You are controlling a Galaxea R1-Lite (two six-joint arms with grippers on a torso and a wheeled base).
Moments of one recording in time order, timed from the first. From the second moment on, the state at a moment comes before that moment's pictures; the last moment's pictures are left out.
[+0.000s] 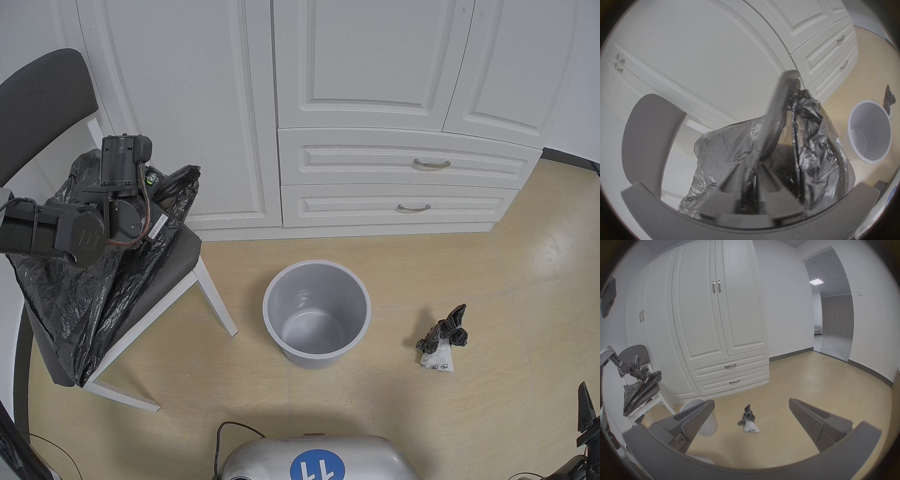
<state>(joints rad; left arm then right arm) -0.28 1.88 -1.28 -0.29 0.61 0.62 0.00 0.02 -0.02 -0.07 -0.21 0.20</state>
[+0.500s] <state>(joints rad) -0.29 1.78 -1.12 -0.48 0.58 0.58 0.00 0.02 -0.02 -0.07 -0.21 0.28</state>
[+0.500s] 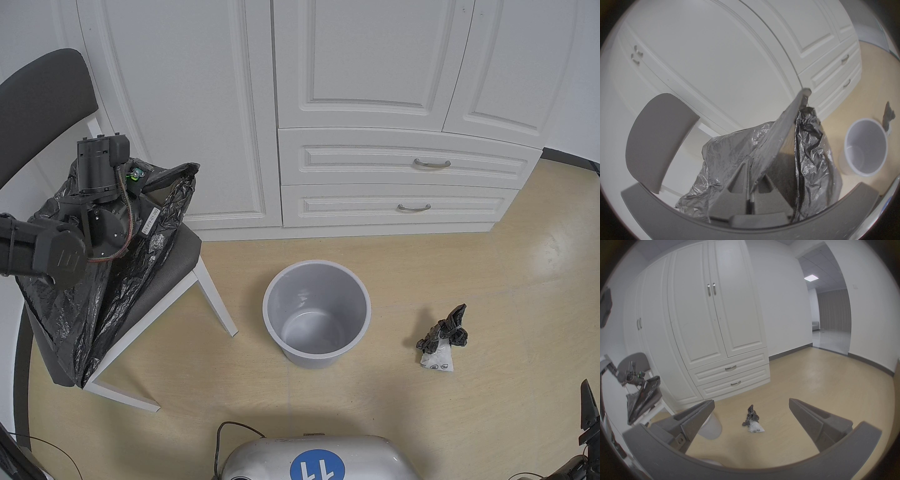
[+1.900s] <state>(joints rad) -0.64 1.31 -0.82 -0.60 0.35 0.02 0.06 0.56 -0.62 0.00 0.19 0.01</state>
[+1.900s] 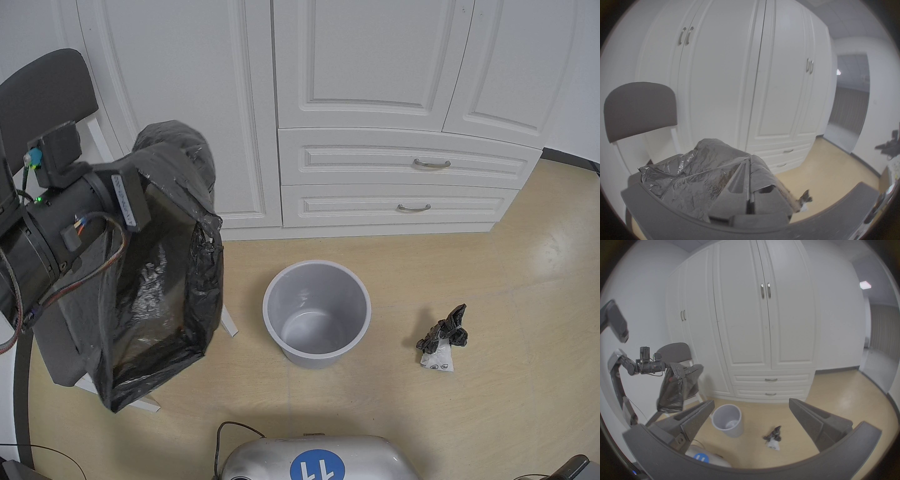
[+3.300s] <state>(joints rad) -0.81 1.50 -0.84 -1.28 0.36 -0.24 1.02 1.63 -0.65 -0.60 -0.23 0.52</state>
